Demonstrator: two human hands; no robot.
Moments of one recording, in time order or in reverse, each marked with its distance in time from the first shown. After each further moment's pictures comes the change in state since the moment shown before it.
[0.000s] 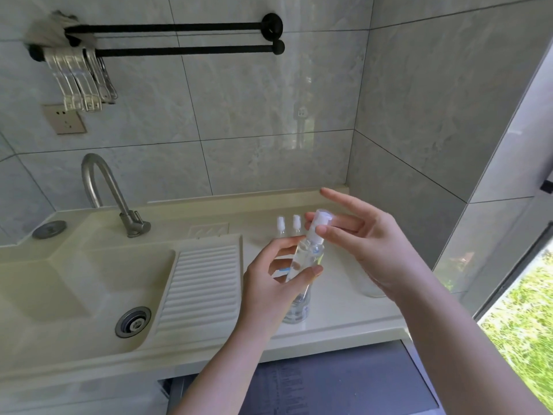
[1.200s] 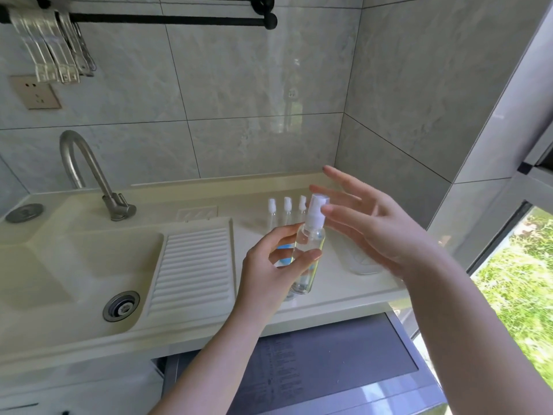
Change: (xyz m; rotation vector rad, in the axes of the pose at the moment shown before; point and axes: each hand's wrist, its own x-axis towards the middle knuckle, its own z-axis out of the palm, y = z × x) left_hand -0.013 -0.004 -0.006 -0.044 -0.094 -0.027; right_hand -0.013 -0.010 0.001 0.034 -0.053 0.103
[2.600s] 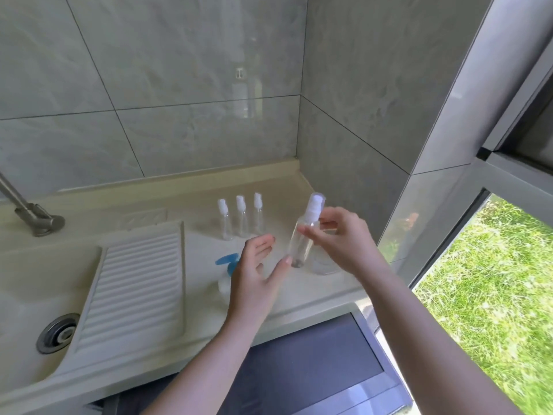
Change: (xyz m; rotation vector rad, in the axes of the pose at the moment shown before) left_hand 0.058 -0.083 0.076 0.087 0.018 -0.067; right_hand 0.045 0.089 -0.092 -0.668 0.353 0.082
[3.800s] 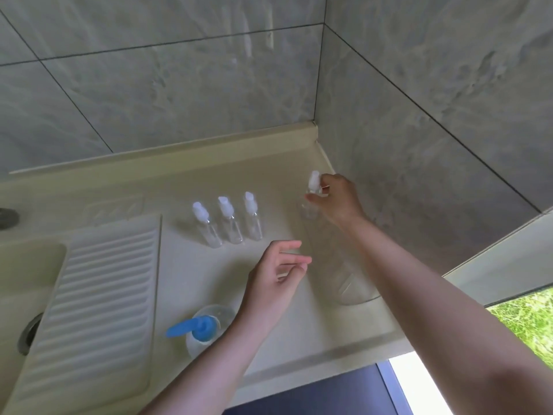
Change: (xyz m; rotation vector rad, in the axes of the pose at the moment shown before) left_hand 0.126 -0.065 0.057 0.100 -0.133 -0.246; right_hand 0.245 0.146 0.087 -0.104 -0.025 0.050
